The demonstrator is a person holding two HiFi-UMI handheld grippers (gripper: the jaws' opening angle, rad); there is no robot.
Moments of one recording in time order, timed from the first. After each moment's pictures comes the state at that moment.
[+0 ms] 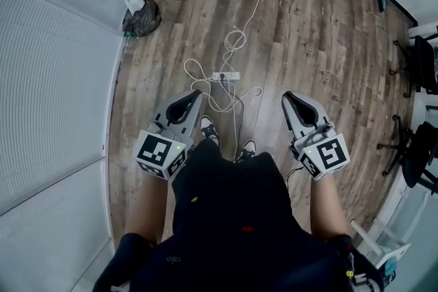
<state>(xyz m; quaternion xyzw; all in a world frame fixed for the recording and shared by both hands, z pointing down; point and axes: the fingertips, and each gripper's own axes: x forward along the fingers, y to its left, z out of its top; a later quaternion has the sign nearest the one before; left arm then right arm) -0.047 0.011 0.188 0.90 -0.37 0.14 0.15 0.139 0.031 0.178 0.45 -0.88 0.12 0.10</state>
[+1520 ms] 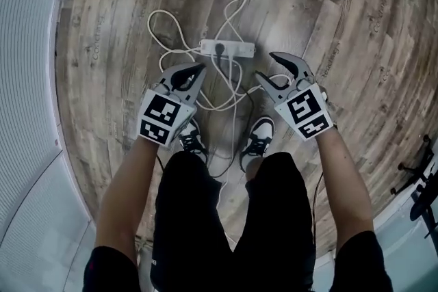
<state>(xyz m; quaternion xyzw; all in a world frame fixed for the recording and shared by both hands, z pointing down) -0.032 -0.133 0.912 0.85 -0.31 0.31 0.28 0.086 -0.140 0.916 0.23 -0.88 0.18 0.36</state>
